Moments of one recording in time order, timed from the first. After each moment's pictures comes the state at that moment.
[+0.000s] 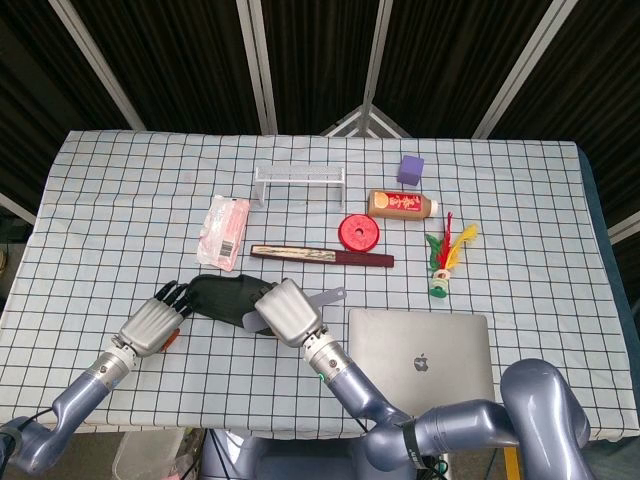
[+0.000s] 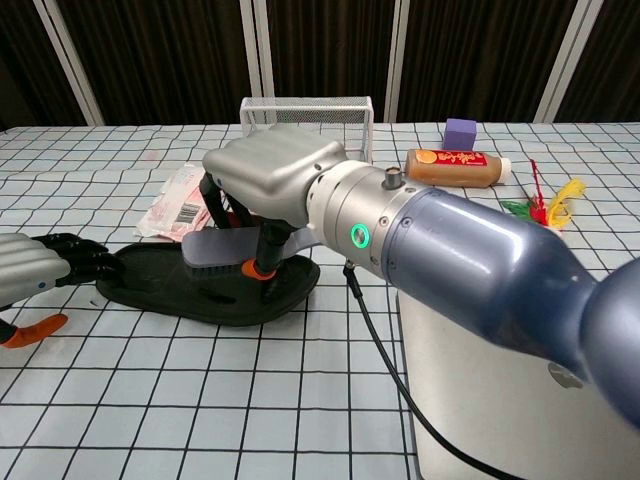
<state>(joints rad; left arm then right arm) -0.53 -1.39 0.07 -1.37 1.50 0.89 0.31 1.07 -1.85 0.24 -1.62 -0.90 1.13 -0.94</state>
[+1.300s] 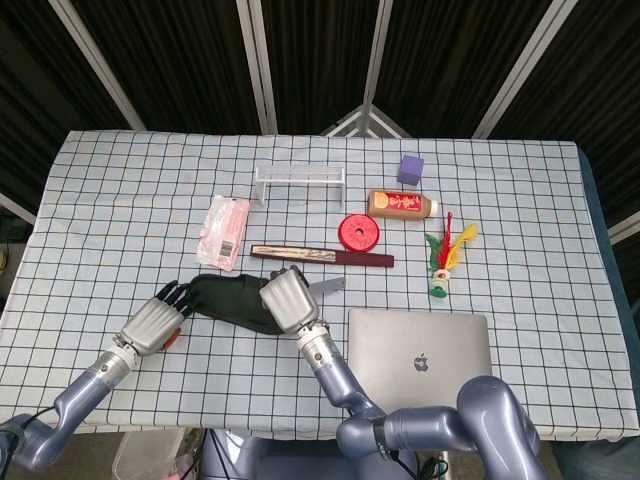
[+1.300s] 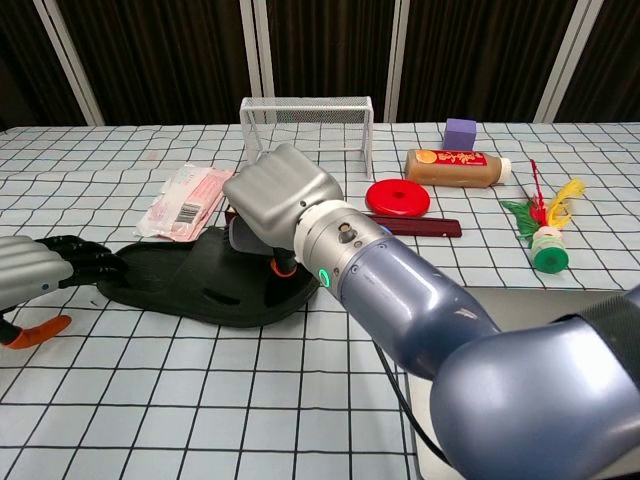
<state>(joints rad) -0.54 -1.42 0.09 -1.31 1.50 0.90 0.27 1.08 -2.06 0.26 -1.27 -0.91 1.18 -1.12</state>
